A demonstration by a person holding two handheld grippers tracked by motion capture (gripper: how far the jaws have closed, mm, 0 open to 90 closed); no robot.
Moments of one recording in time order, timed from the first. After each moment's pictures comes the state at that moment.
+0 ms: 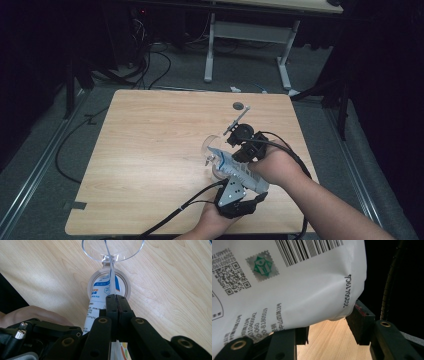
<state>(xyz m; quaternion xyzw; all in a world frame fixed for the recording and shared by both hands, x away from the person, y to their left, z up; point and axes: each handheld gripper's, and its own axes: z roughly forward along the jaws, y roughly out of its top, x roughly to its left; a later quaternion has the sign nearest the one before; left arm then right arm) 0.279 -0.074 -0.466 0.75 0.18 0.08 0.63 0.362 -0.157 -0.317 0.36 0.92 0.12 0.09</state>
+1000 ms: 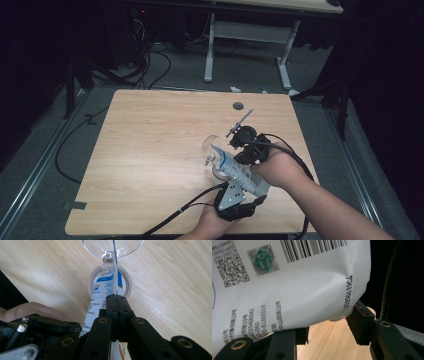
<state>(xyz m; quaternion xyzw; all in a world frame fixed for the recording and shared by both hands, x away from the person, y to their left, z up) 0.276 -0.073 -0.475 0.76 0.16 0.09 0.62 0.357 -0.162 -0.319 0.36 0.92 0.12 0.09</state>
